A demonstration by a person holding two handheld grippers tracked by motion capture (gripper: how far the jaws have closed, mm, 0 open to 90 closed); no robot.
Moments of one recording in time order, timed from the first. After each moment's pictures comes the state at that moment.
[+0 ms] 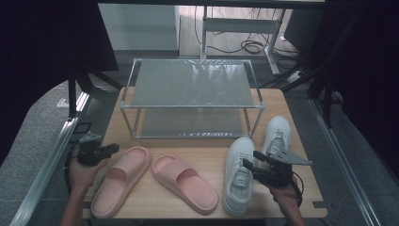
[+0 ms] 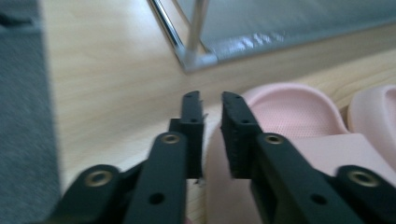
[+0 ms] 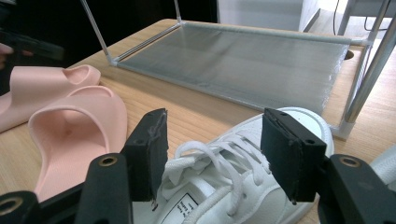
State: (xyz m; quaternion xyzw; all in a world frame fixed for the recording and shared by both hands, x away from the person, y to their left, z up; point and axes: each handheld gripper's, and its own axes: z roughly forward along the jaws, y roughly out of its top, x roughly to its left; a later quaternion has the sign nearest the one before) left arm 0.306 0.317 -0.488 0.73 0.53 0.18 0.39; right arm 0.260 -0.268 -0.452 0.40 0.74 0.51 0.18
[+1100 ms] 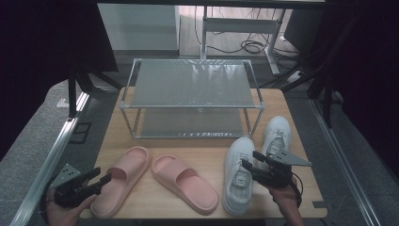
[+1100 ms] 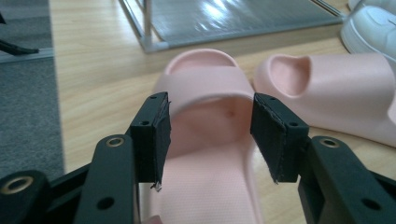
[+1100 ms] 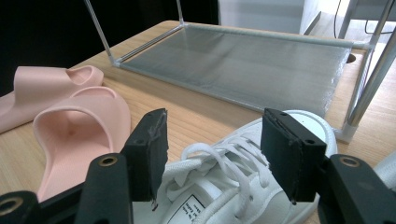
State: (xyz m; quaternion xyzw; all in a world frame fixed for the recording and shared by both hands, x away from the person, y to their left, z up) left arm 0.188 0.304 -0.470 0.72 0.51 0.19 0.43; right arm 0.257 -0.265 -0.450 0.40 0.74 0.52 0.18
